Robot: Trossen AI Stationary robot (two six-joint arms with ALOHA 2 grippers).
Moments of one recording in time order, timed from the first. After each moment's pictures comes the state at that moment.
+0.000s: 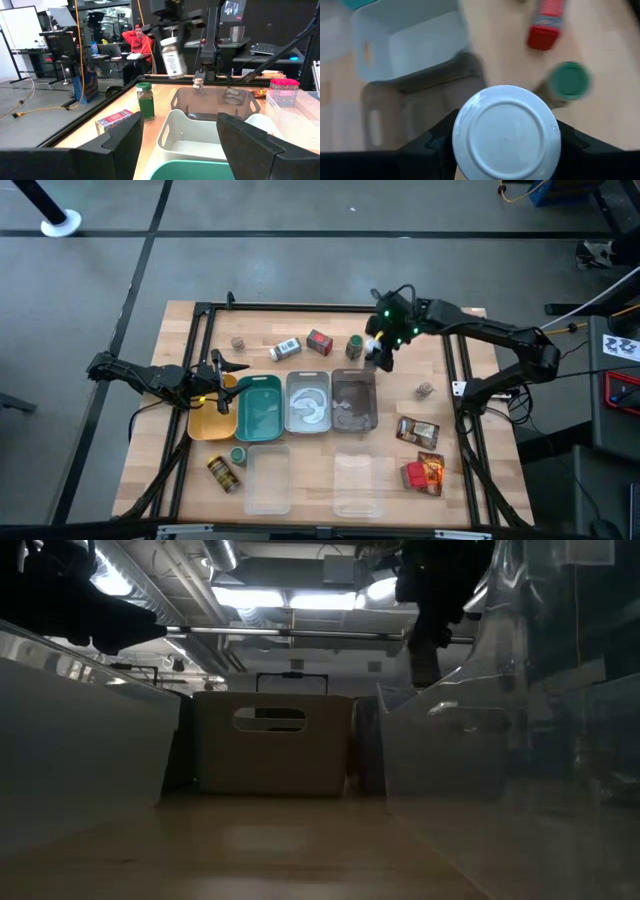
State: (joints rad) left arm -0.27 0.01 0.04 -0.01 -0.56 0.07; right arm -0.39 1.42 1.27 -0.86 -0.28 -0.08
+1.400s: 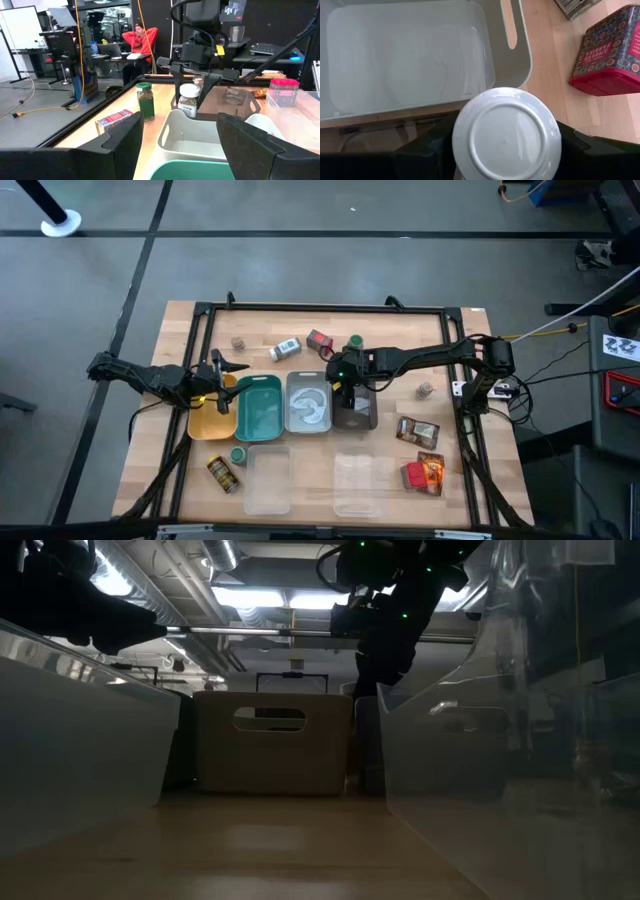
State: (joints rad) left arm -0.27 0.01 0.04 -0.01 -0.56 0.07; right arm -0.05 1.78 1.27 -0.52 0.13 -0.01
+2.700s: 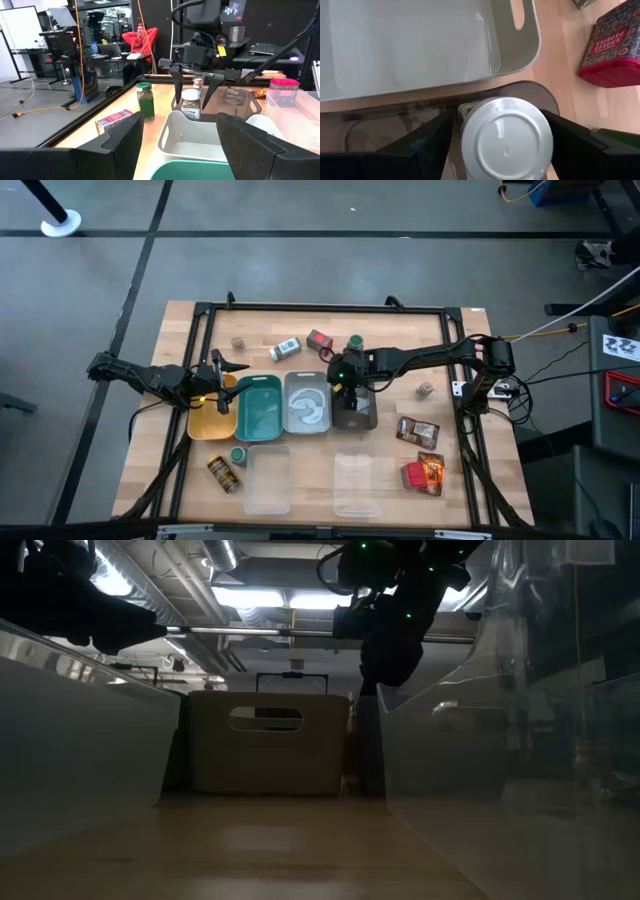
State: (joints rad) left arm -0.27 0.01 0.04 -0.01 -0.56 0.07; right arm -0.05 1.78 1.27 -0.56 0.11 -0.01
